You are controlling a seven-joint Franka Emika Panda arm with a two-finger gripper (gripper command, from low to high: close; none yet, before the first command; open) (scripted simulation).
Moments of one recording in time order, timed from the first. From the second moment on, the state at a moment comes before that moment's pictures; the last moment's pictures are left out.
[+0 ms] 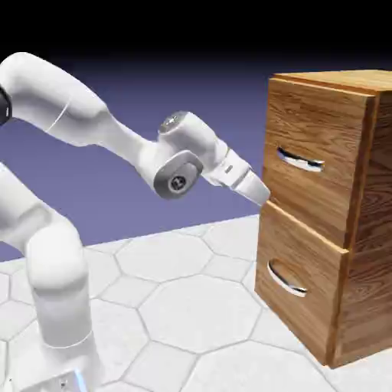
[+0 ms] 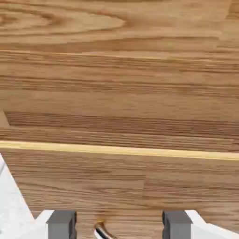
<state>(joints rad) 0.00 -0.57 0.01 -2.80 0.12 3.02 0.70</state>
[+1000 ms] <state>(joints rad) -0.15 -0.61 0.10 -2.69 1.42 2.88 0.19</state>
